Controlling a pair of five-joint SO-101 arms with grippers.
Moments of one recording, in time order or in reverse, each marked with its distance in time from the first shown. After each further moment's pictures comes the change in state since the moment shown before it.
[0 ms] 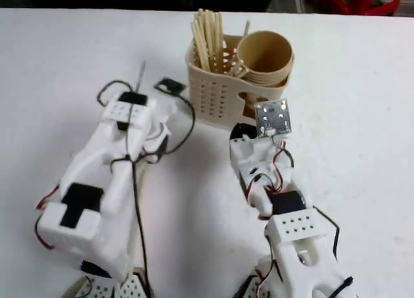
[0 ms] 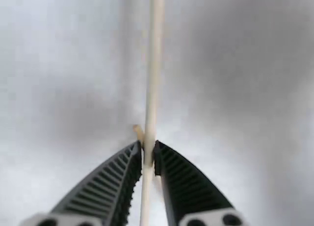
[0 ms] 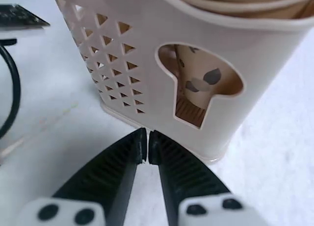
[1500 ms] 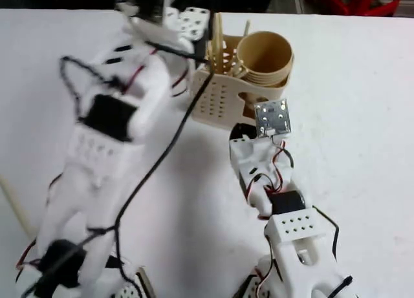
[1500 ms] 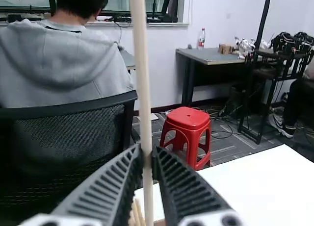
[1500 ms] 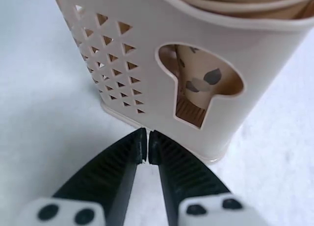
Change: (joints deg) left arm 15.5 -27.1 -24.4 -39.2 15.8; right arm 0.0 0.0 0.0 0.0 0.0
